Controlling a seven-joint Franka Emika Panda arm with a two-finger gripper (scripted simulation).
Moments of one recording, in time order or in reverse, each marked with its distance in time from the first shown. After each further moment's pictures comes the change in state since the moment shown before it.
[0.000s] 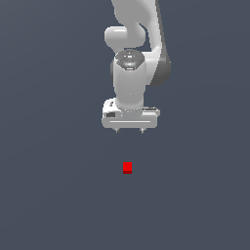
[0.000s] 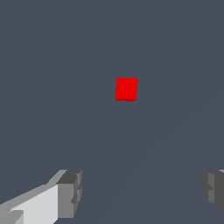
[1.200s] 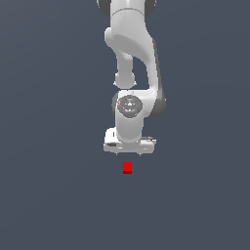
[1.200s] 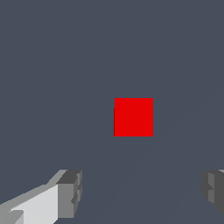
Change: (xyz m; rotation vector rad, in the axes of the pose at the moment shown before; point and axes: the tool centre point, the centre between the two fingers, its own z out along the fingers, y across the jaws) arm 0.051 0.004 0.098 -0.016 -0.003 0.014
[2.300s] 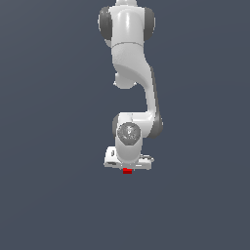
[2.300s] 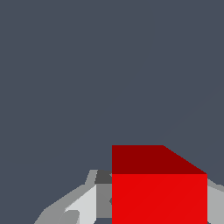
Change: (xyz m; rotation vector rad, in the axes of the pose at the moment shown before) arm 0.041 0.003 0.069 -0.011 -0.002 0.011
